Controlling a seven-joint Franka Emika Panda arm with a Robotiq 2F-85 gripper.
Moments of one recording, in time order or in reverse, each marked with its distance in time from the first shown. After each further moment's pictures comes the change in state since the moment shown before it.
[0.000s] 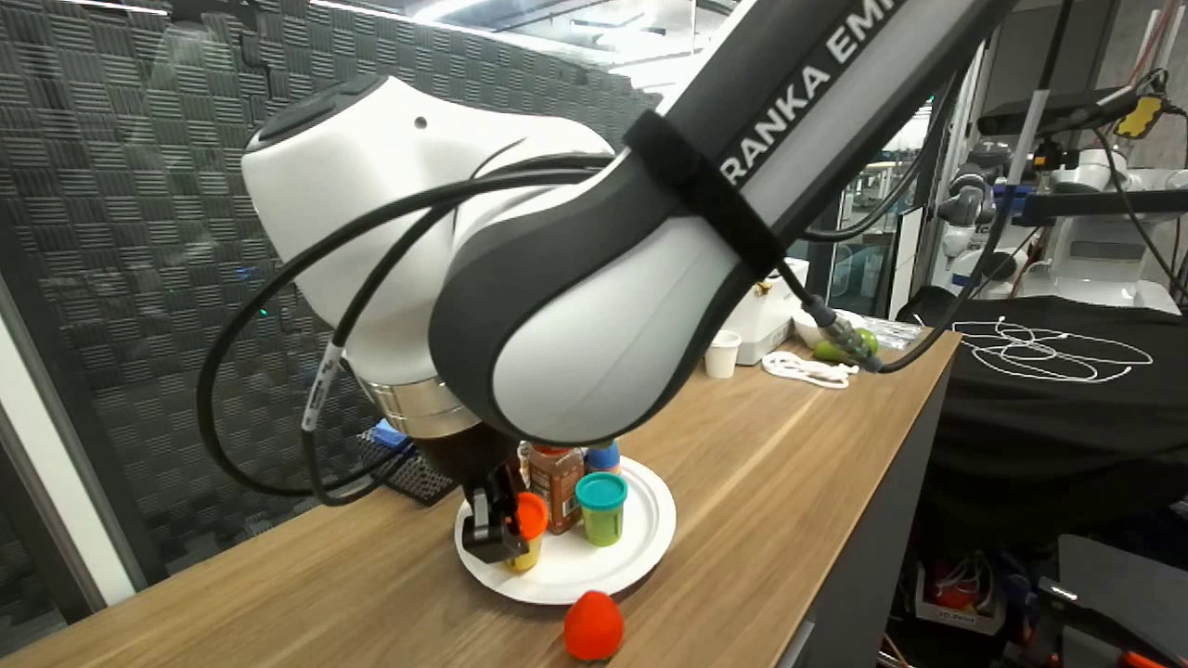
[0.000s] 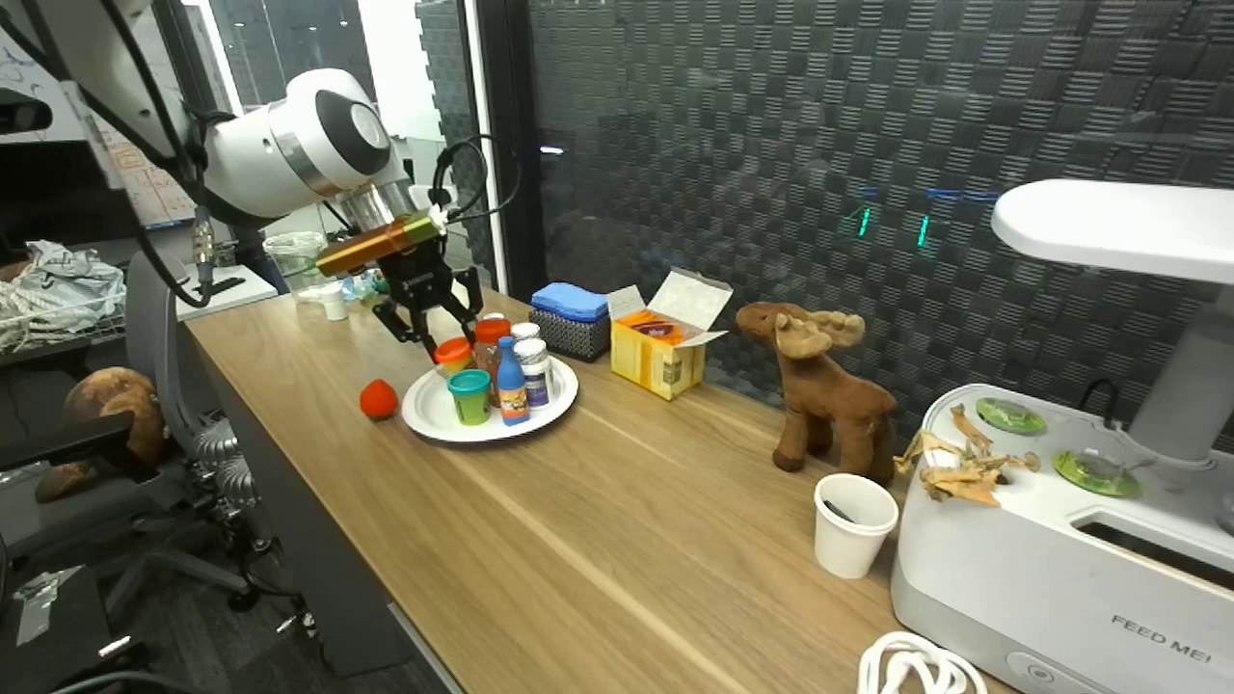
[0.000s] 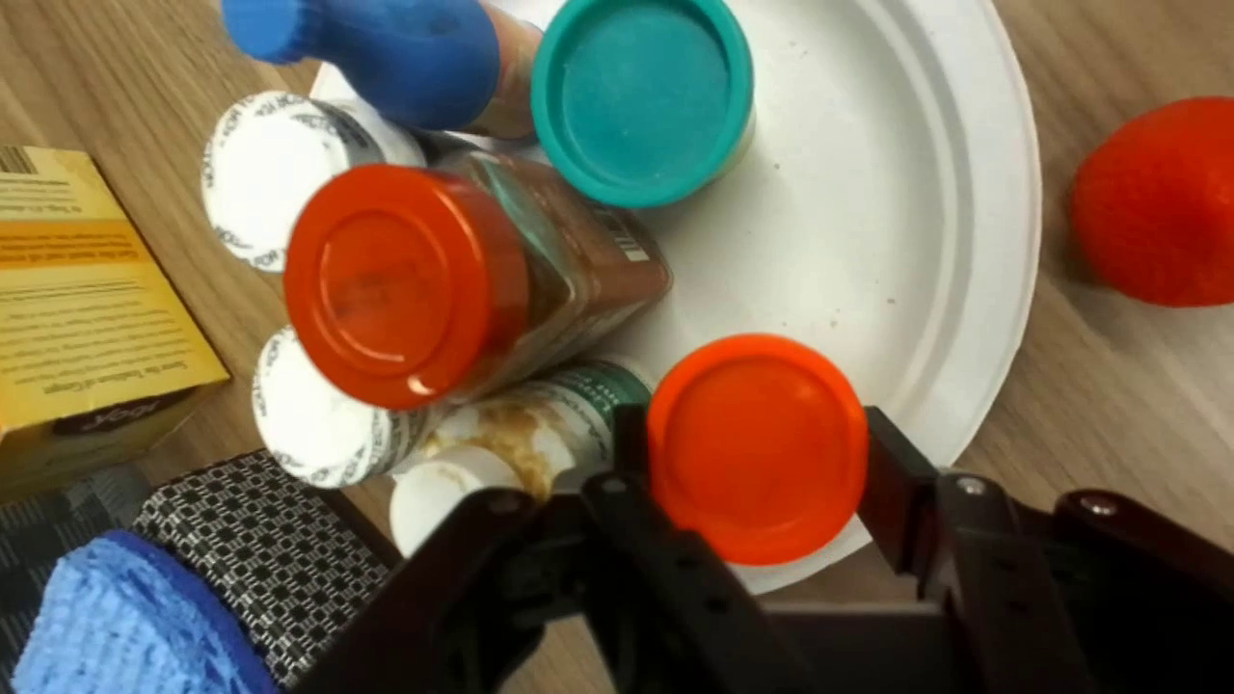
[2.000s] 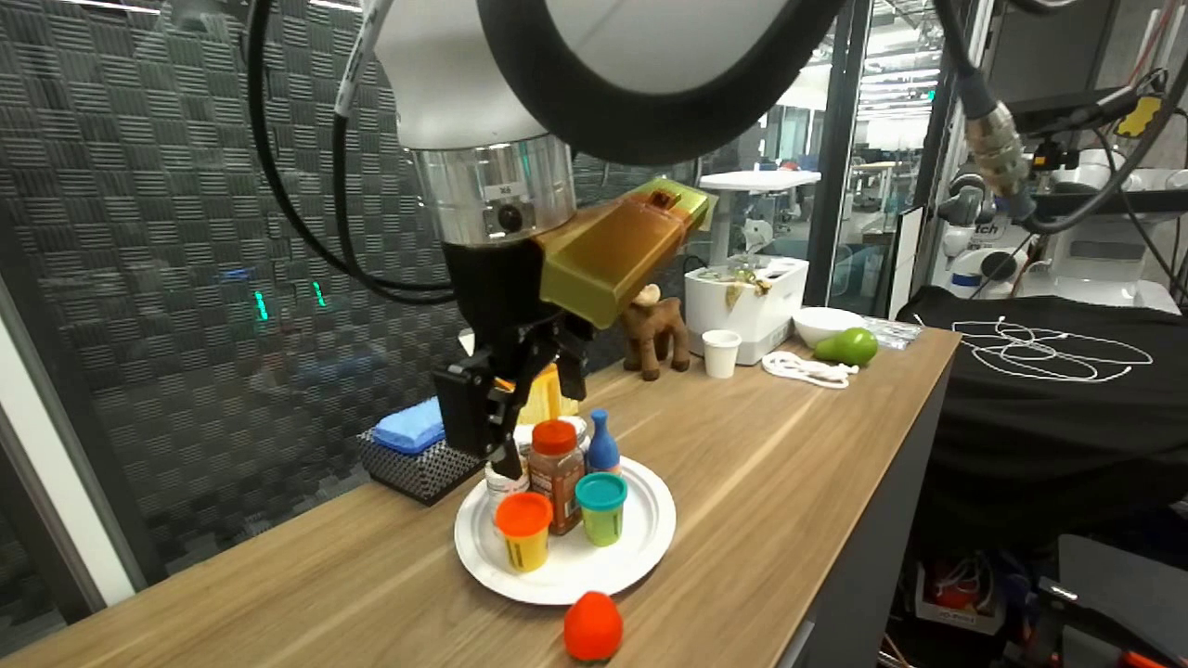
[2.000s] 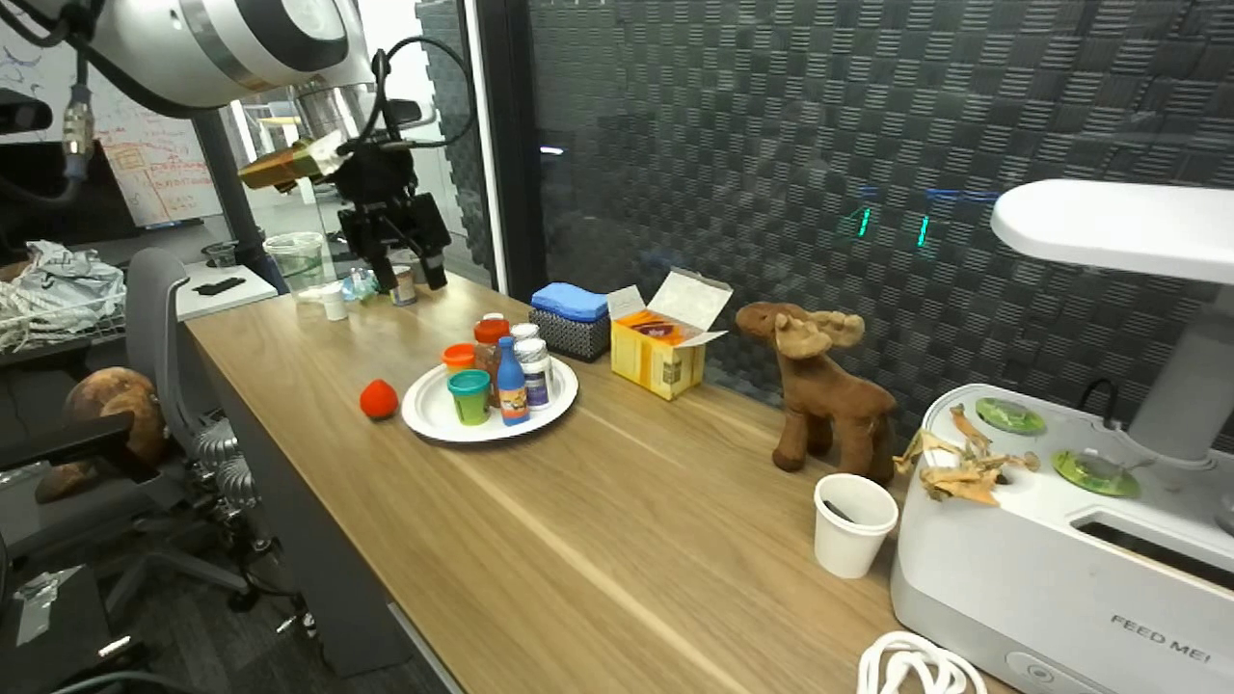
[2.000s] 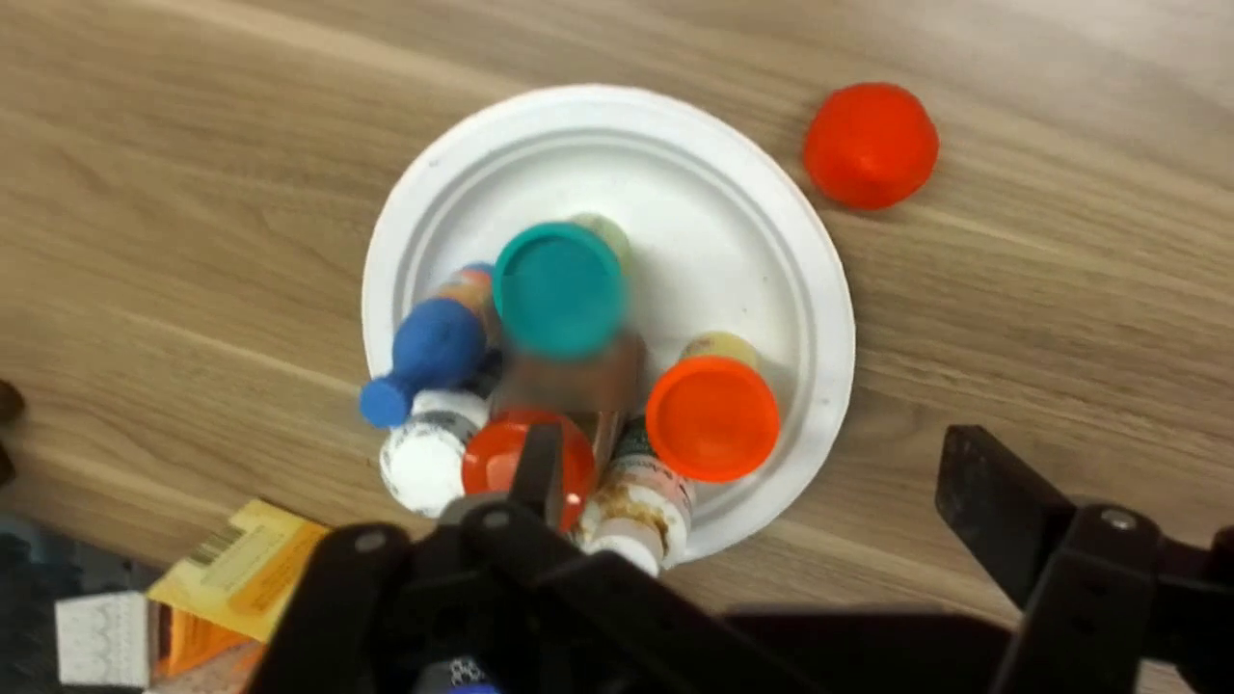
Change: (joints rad) arm -0.040 -0.292 0.013 -0.156 0.261 -0.056 0.407
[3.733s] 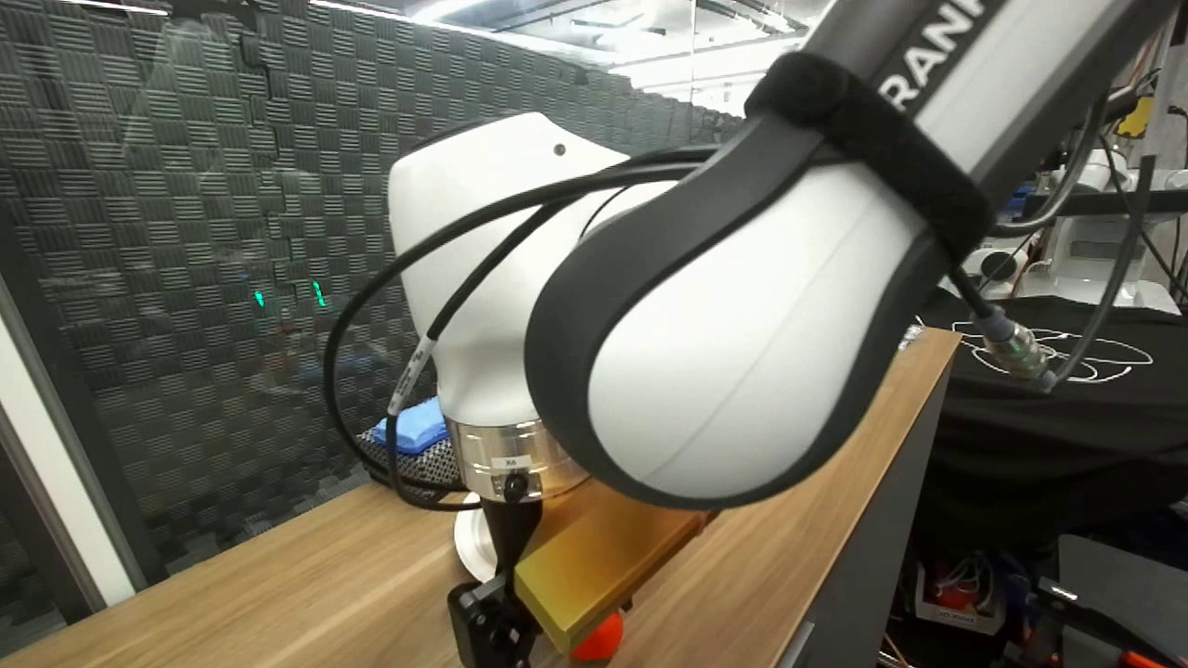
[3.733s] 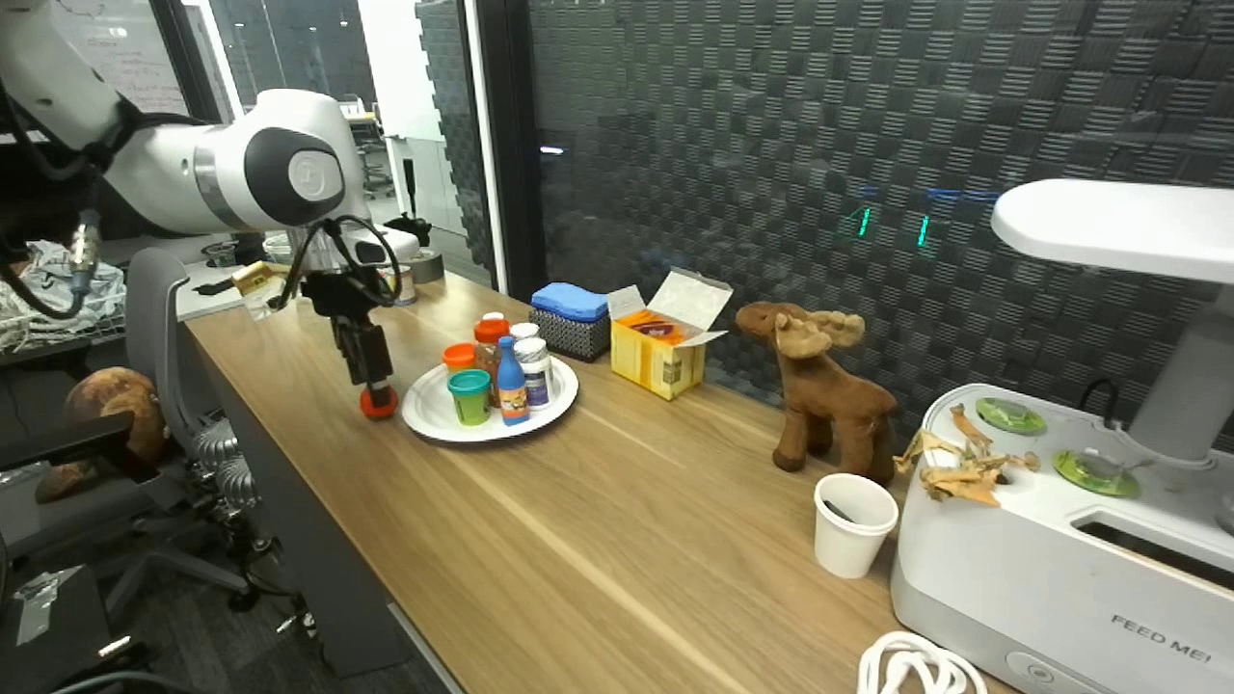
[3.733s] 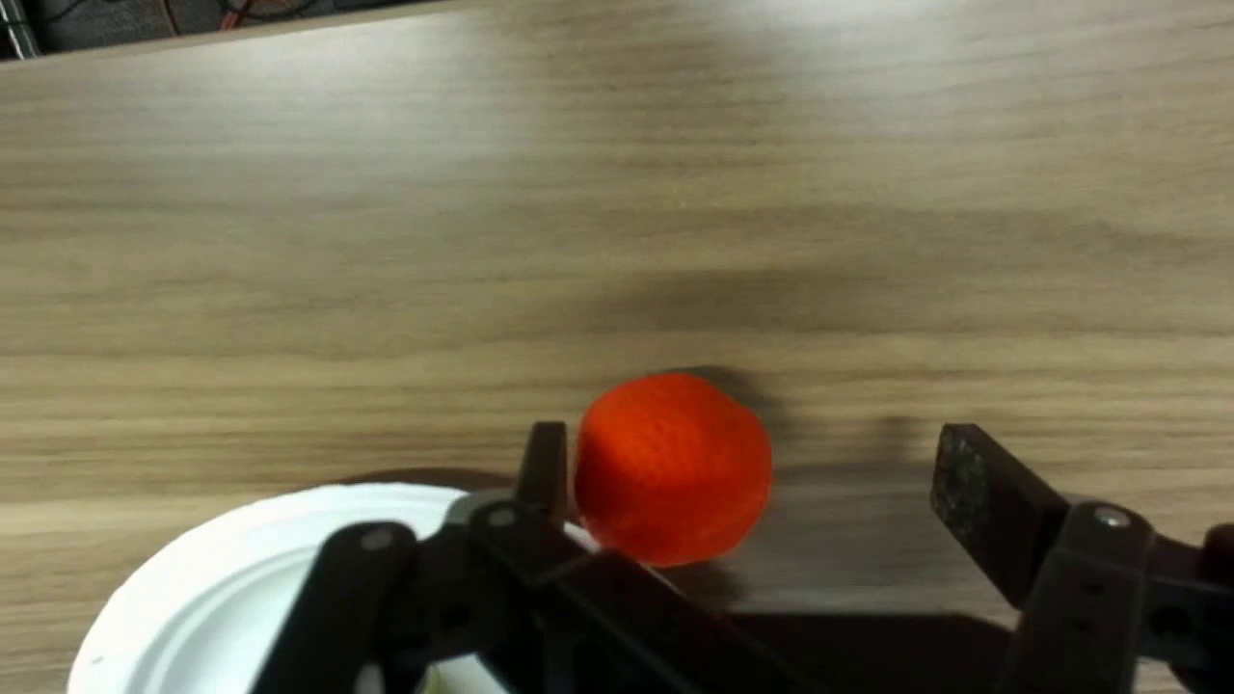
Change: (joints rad) arm 0.055 0.169 -0.007 -0.121 0.120 0.219 0.341
